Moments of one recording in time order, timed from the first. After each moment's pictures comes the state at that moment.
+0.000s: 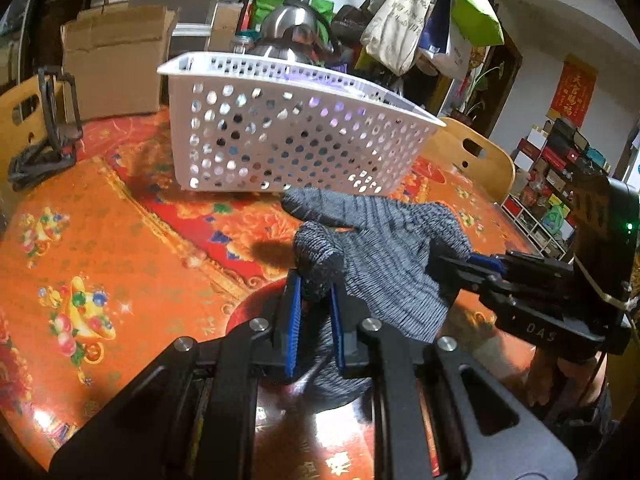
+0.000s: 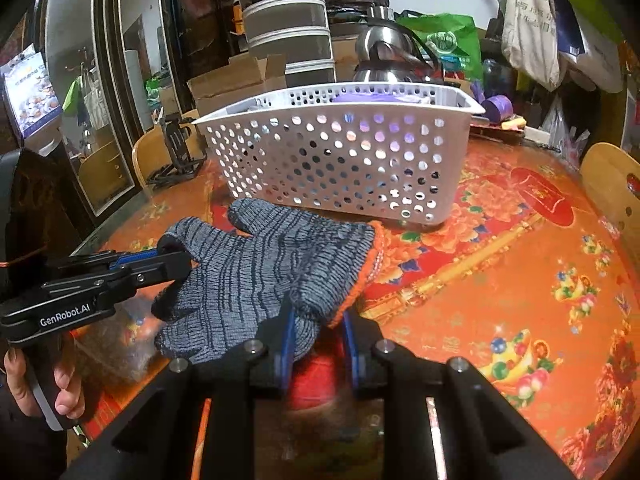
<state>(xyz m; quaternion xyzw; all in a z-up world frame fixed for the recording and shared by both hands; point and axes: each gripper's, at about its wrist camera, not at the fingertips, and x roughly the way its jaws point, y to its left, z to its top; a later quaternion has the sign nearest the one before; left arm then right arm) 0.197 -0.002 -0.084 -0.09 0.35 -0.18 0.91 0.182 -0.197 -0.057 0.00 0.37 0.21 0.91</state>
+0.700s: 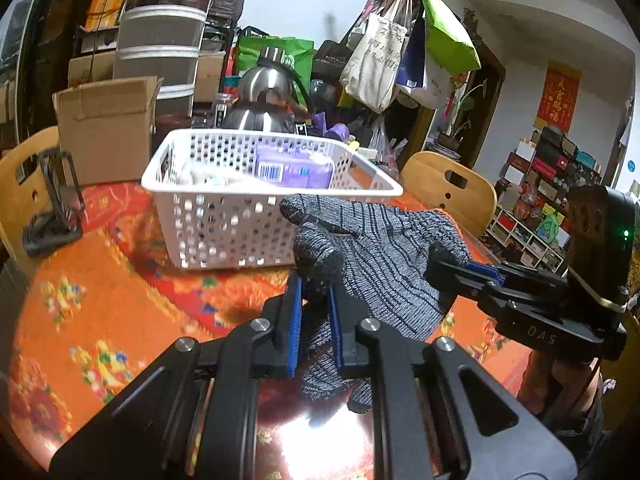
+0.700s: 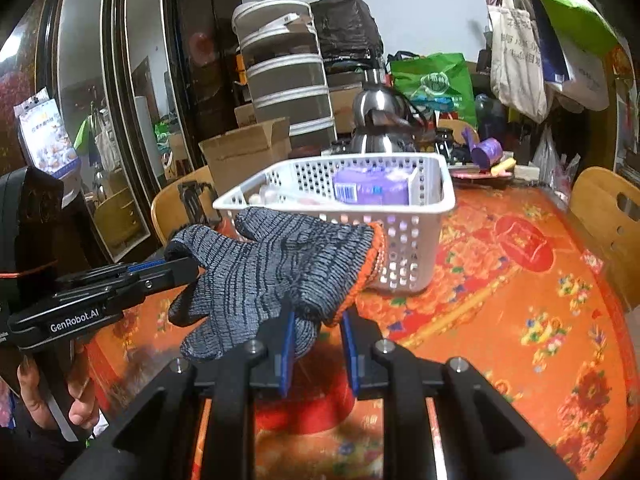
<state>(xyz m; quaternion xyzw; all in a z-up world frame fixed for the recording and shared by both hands) 0.178 -0.019 -0.002 -0.07 0.29 -0.18 0.94 0.172 -0.222 0.018 0.04 0.30 0.21 0.93</state>
